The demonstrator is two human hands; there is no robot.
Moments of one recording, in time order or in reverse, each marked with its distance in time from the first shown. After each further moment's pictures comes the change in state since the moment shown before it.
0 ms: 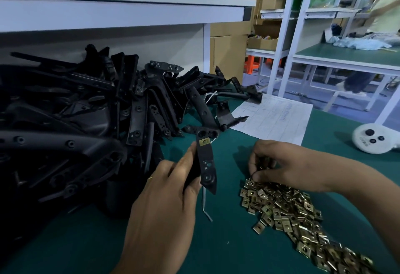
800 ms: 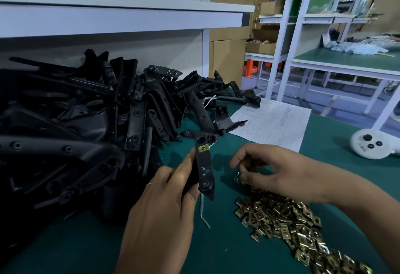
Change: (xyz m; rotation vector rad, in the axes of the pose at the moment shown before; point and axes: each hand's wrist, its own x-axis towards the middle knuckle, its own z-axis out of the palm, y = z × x) left_hand 0.001 0.004 -0.002 0.000 -0.013 -0.031; right_hand -0.004 -0.027 0.009 0.237 0.027 -0.069
